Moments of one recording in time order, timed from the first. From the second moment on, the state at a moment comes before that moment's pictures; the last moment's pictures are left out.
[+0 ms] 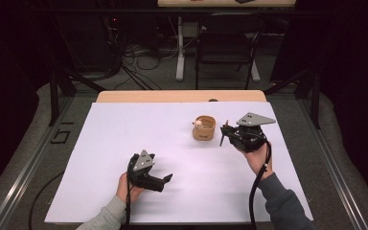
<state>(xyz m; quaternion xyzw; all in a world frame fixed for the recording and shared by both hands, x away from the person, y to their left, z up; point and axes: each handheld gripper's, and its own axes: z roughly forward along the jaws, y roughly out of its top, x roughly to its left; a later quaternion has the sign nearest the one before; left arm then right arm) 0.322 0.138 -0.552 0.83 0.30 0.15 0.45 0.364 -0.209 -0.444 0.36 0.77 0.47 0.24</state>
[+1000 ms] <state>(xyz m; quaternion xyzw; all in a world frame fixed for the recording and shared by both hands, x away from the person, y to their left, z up) 0.323 0.138 -0.552 0.83 0.30 0.15 0.45 0.385 -0.205 -0.424 0.36 0.76 0.48 0.24</state>
